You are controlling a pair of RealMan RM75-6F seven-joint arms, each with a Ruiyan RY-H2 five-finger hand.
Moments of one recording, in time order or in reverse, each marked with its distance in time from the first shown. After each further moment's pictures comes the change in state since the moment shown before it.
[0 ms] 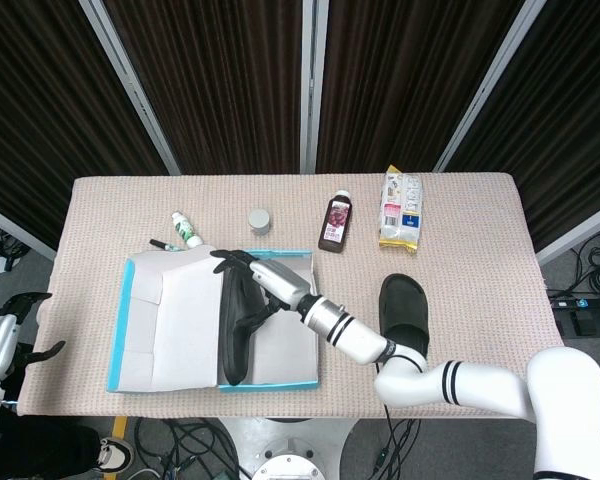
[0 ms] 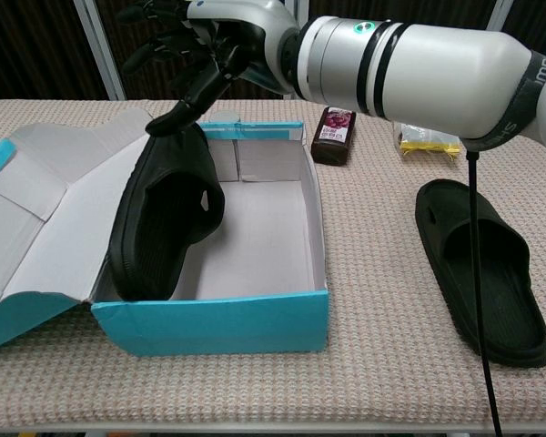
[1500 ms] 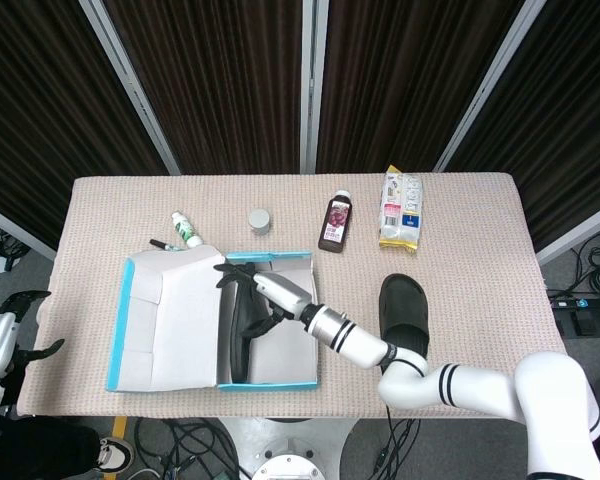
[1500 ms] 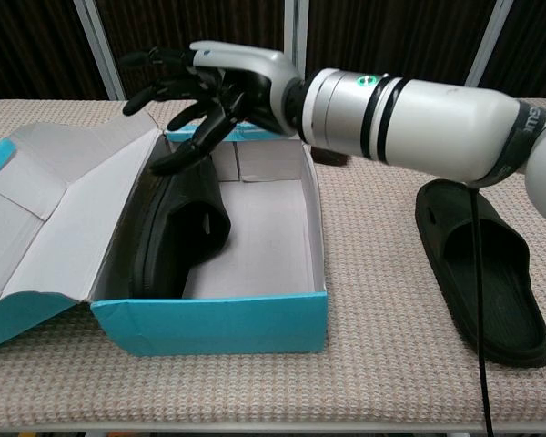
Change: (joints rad) left arm -0.006 0.004 -0.009 -0.005 -0.012 -0.008 -0.003; right arm -0.024 -0.032 -0.064 0.090 -0.164 0.036 0.186
